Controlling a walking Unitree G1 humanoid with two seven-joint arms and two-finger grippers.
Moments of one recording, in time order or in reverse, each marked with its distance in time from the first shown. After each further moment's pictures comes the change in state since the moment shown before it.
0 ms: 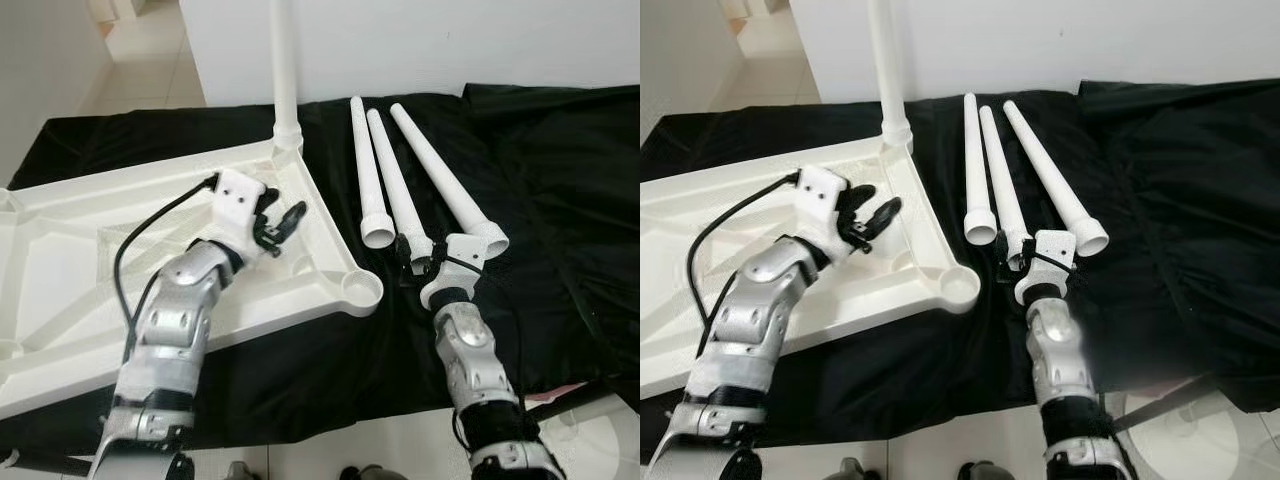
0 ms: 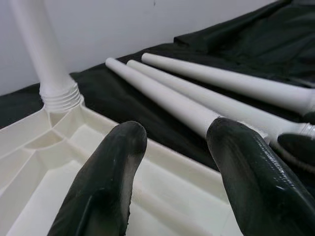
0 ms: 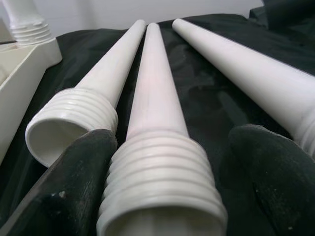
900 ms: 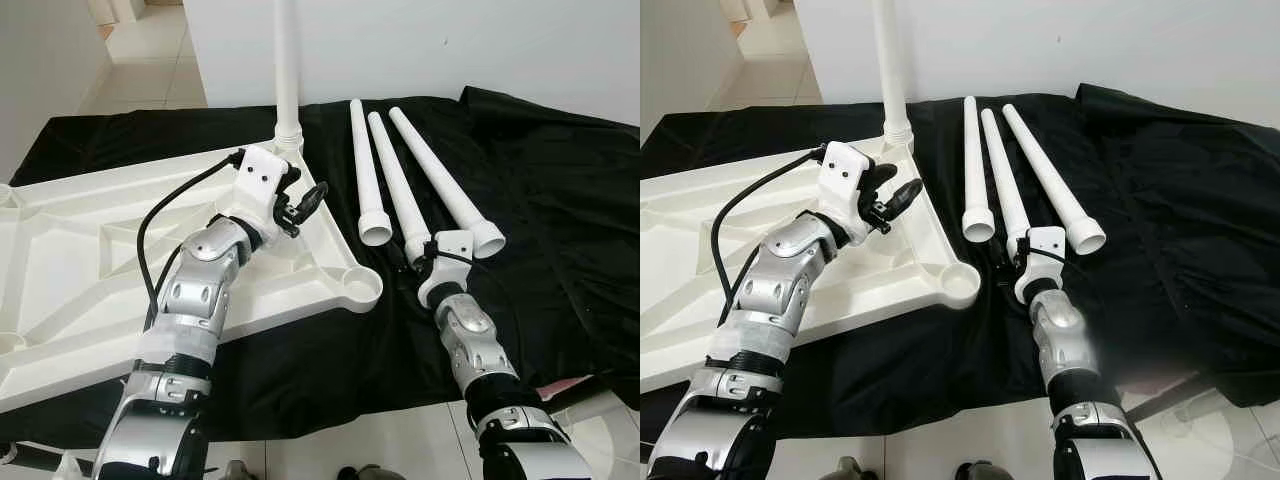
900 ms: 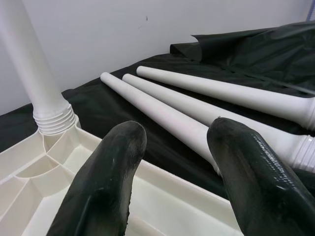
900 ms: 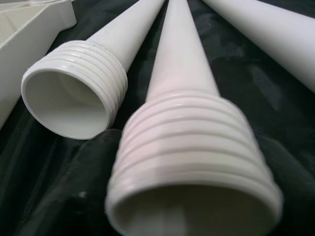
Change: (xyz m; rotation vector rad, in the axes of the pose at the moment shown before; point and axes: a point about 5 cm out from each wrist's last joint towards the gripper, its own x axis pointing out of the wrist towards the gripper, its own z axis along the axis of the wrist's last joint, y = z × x) left arm 0.022 0.003 0.008 0.047 -0.018 -0.021; right arm 0.016 -0.003 -0.017 -0.027 0.096 0.093
